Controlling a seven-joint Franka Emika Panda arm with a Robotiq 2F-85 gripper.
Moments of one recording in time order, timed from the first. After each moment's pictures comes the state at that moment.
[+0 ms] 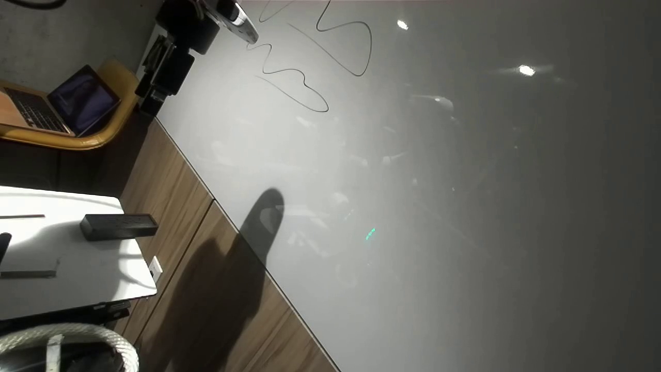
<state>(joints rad) -0.03 -0.62 0.09 -2.55 -0.01 1.83 0.28</state>
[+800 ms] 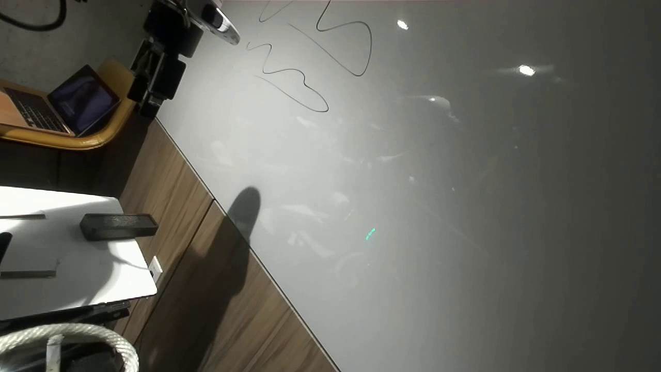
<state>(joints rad) 0.03 -0.59 0.16 -2.60 -0.01 1.95 0.28</state>
